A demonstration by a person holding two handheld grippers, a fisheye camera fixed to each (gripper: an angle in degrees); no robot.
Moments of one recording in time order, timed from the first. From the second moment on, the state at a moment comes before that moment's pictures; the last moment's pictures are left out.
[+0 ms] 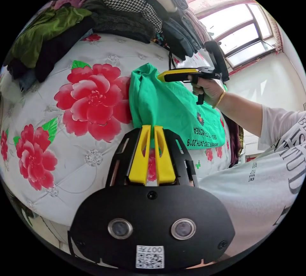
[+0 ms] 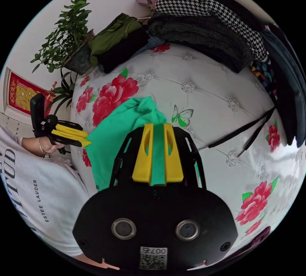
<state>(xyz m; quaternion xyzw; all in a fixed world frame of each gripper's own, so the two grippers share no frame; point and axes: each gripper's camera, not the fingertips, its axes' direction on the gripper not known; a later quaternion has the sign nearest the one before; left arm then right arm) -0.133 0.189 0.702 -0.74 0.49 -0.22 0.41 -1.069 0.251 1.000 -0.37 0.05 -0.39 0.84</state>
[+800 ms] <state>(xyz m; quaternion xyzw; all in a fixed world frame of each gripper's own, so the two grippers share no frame) -0.199 0.163 0.668 -0.75 0.46 -0.22 0.43 -1.067 0.280 0.978 -0.39 0.06 -0.47 0.79</state>
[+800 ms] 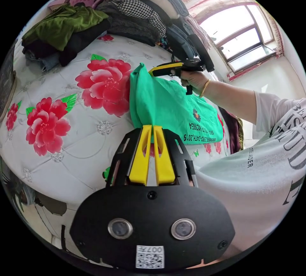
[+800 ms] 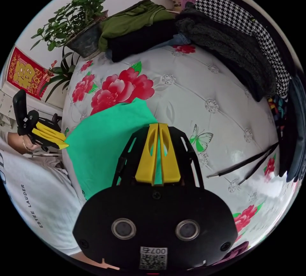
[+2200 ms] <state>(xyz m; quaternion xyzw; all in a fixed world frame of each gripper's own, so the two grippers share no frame) -0.350 0.176 0.635 -0.77 0.33 -0.38 0.38 -0.656 0.396 0.385 -0.03 0.05 -0.05 1.00</state>
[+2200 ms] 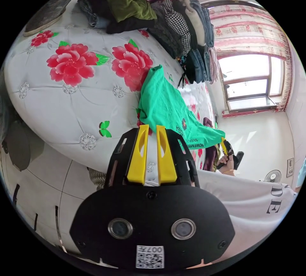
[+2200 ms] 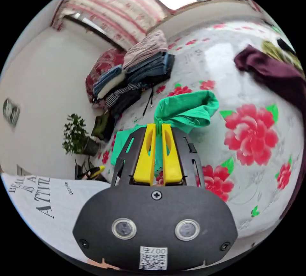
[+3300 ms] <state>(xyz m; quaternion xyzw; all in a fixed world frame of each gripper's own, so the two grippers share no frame) -0.298 0.235 0.630 -0.77 0.38 -0.42 0.30 -0.730 0.376 0.793 -0.25 -0.03 0.03 0.97</state>
